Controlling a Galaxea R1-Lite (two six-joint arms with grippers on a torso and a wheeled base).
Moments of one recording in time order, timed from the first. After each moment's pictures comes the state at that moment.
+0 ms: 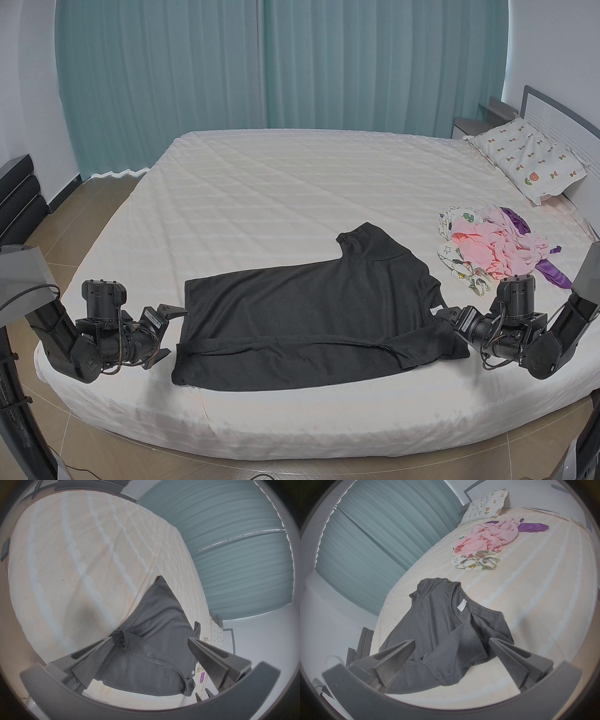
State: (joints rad) left arm -0.03 2.06 -0.55 -0.89 -0.28 -1.06; right arm 0.20 2.01 -0.50 -0.92 -0.02 0.77
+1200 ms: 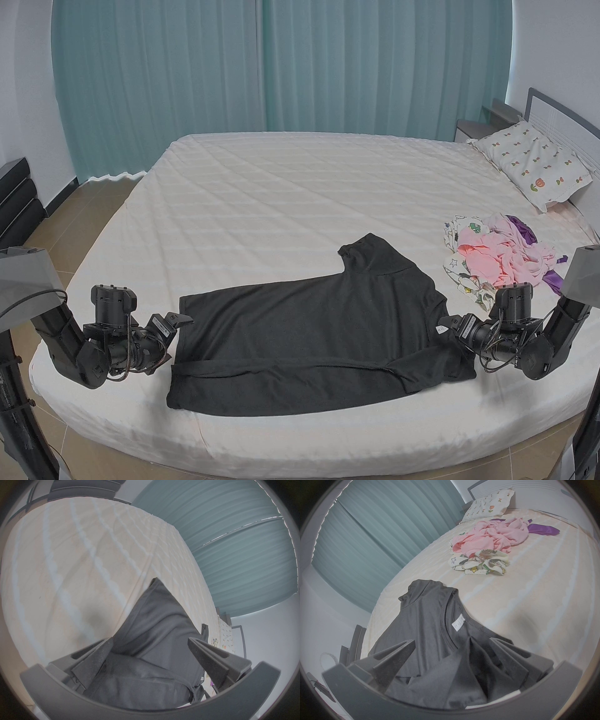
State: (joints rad) left arm -0.09 2.07 -0.54 -0.88 -0.18 -1.00; right arm 0.14 2.11 -0.51 -0.98 0.01 0.69
